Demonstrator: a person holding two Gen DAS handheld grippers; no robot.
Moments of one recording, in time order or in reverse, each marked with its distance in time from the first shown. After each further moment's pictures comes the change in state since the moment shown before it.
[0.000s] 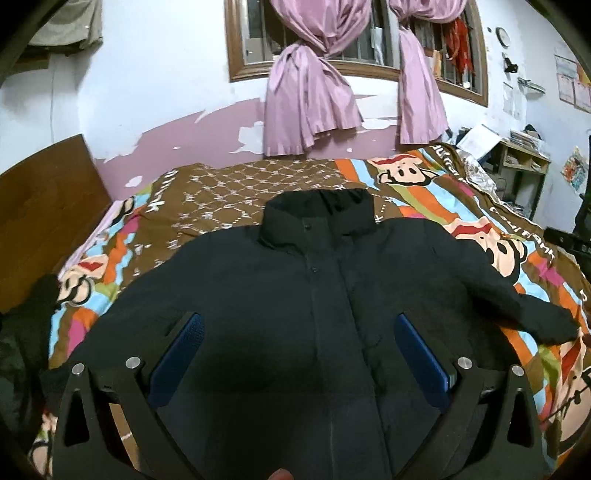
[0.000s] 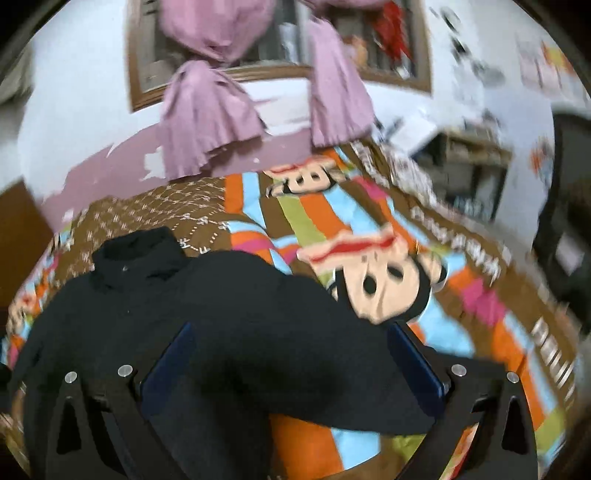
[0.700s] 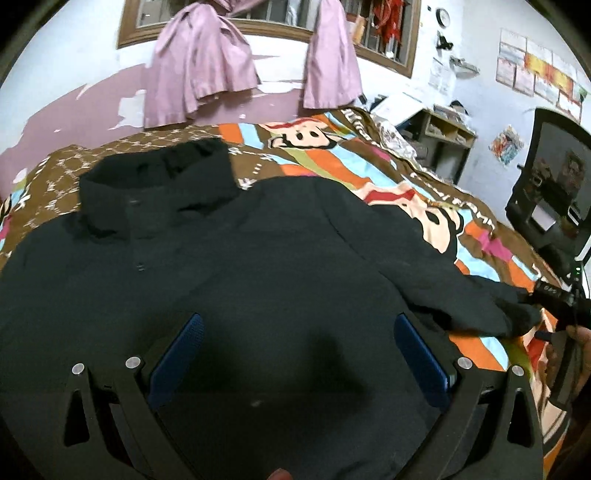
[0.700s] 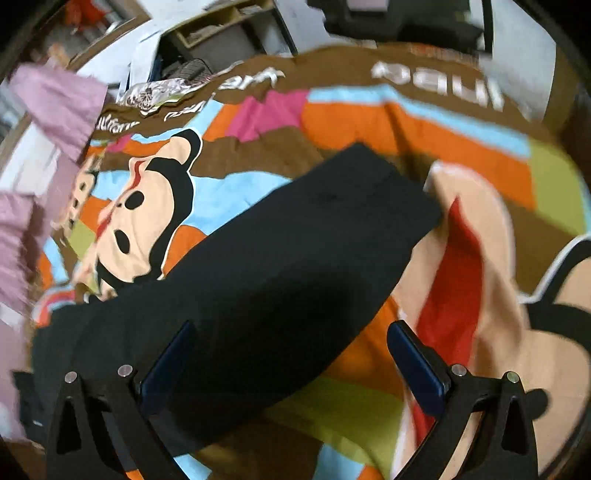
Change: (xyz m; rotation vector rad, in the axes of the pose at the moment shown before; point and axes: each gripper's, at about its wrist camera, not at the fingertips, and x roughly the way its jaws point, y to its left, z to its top) left arm 0.149 -0.117 -0.004 0.095 0.100 -0.361; right arm 0.064 -0.242 -0.133 0.877 0.252 -0.312
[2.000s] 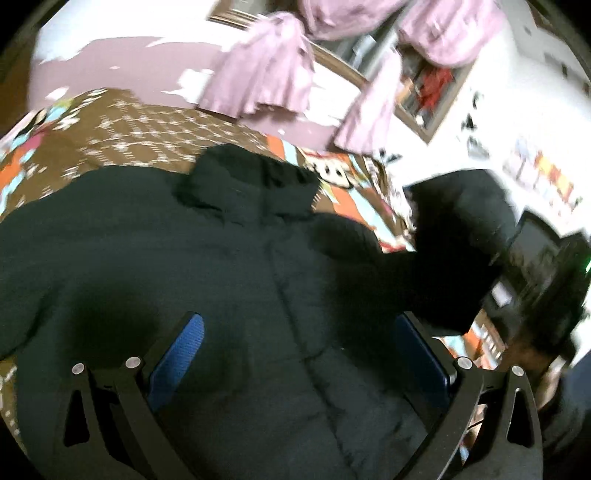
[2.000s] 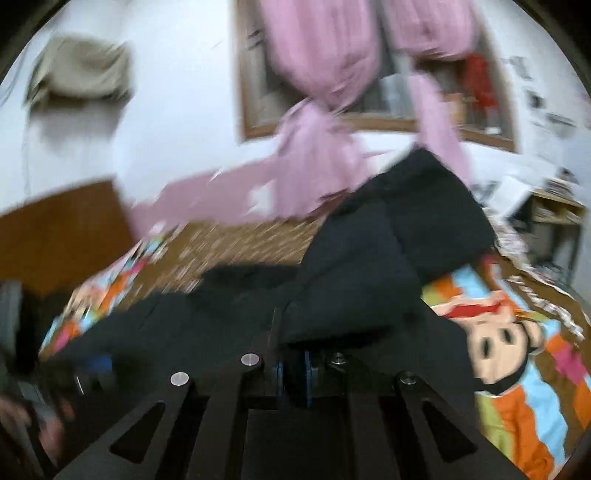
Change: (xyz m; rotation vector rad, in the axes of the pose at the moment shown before) left arm -0.142 0.170 -0.029 -0.351 -0.091 -0.175; right arm -0.157 0.303 -0.251 -1.135 -0.324 0.708
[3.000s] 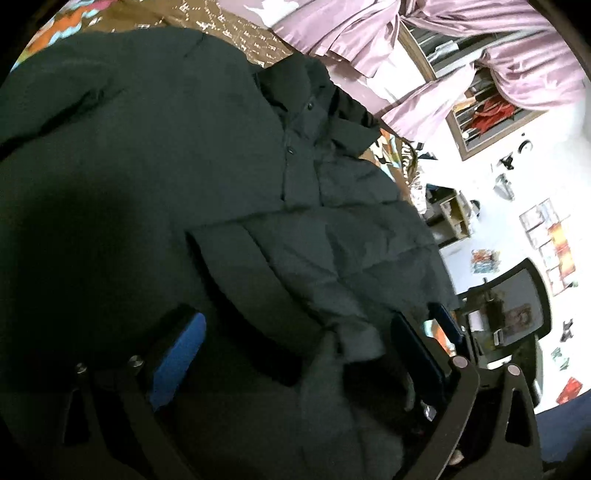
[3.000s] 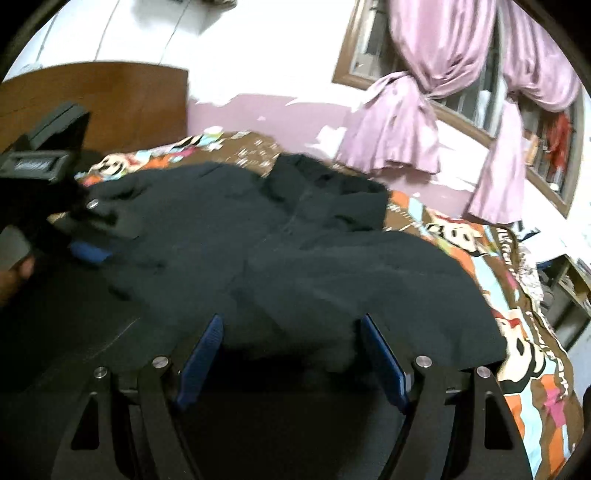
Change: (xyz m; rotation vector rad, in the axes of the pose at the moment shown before) left arm -0.018 0.061 -0.049 -0.370 0.198 -0.067; right arm 0.011 0.064 -0.117 -0.349 0.115 0.000
